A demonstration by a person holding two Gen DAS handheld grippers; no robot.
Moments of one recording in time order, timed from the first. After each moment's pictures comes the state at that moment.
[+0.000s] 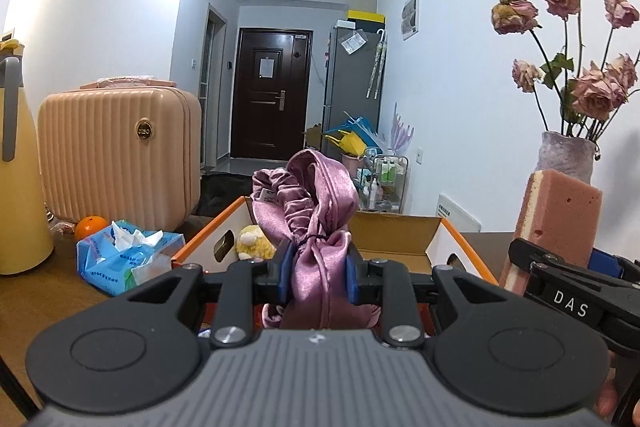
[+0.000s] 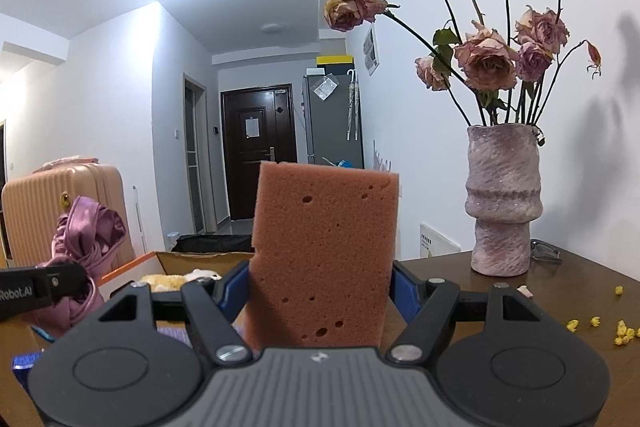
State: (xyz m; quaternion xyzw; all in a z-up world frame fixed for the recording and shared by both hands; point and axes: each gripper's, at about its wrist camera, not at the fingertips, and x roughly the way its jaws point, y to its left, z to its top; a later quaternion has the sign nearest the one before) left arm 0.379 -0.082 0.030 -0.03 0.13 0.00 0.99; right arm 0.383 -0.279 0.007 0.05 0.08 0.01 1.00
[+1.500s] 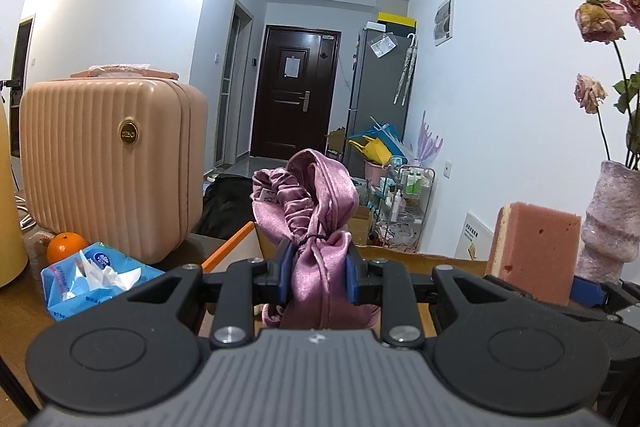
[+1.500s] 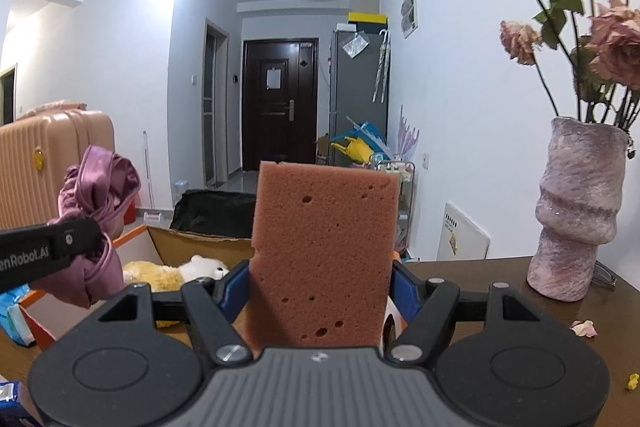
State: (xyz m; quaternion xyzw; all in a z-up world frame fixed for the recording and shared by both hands) left arm 0.482 -0.069 0.029 -0.06 0.13 0.03 0.99; right arm 0.504 -0.231 0.011 -0.01 0.16 0.03 0.99
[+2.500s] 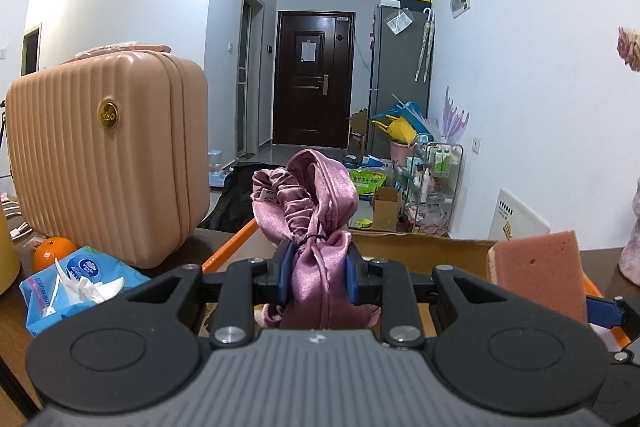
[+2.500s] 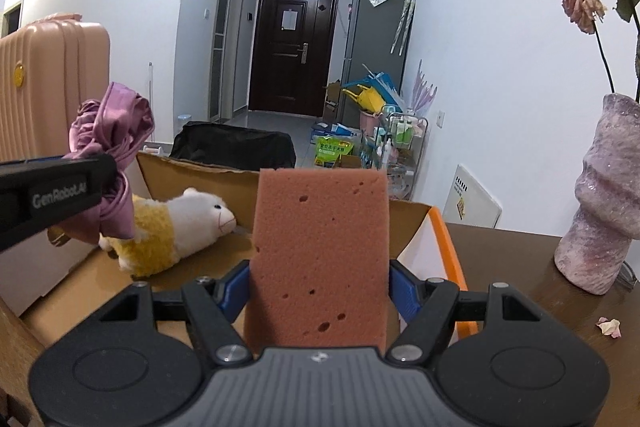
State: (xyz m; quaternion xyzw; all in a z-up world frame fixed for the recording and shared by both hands) left arm 0.544 -0.078 0.004 -0.03 0.15 0.07 0.98; right arm 0.553 -0.201 -0.022 -0.06 0.24 0.04 0.97
